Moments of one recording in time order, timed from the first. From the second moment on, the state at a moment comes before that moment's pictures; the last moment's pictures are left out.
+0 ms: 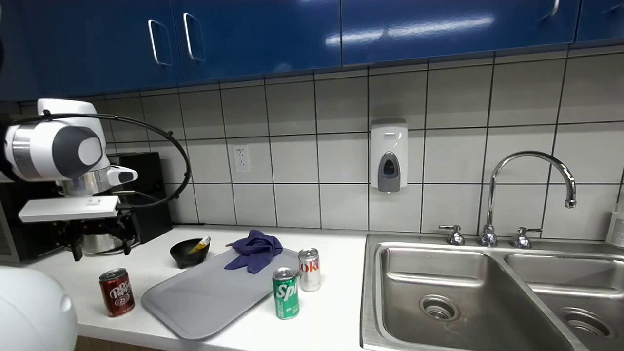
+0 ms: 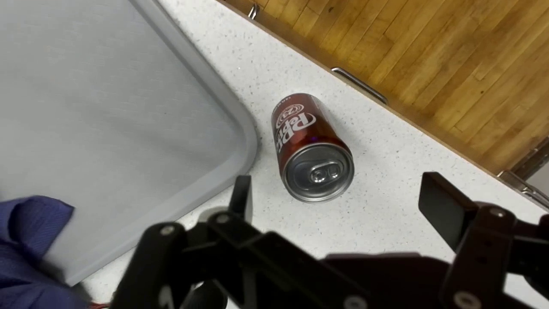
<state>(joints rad) 0.34 -0.14 0.31 -2.54 0.17 2.59 -0.09</state>
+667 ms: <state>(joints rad) 0.34 -0.38 0.27 -2.72 0.15 2.59 -0.09</state>
